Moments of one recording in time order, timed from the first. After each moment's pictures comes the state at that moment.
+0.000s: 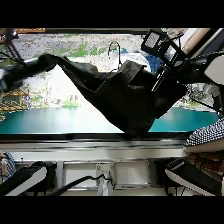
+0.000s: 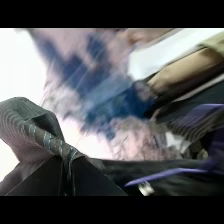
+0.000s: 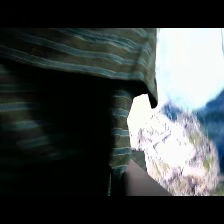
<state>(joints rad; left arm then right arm) 0.06 -1.11 1.12 0.46 -0.79 -1.03 0.41 -1.08 1.57 -1.58 1.51 0.91</state>
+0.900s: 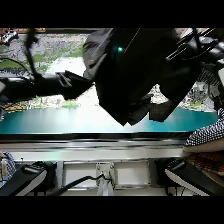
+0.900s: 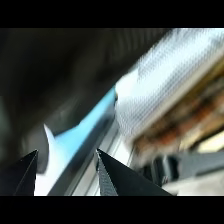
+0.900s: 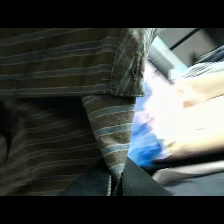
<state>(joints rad) -0.26 -0.94 1.11 0.45 -1.10 -0.92 0.41 -1.01 1.58 -1.94 1.14 1.25</state>
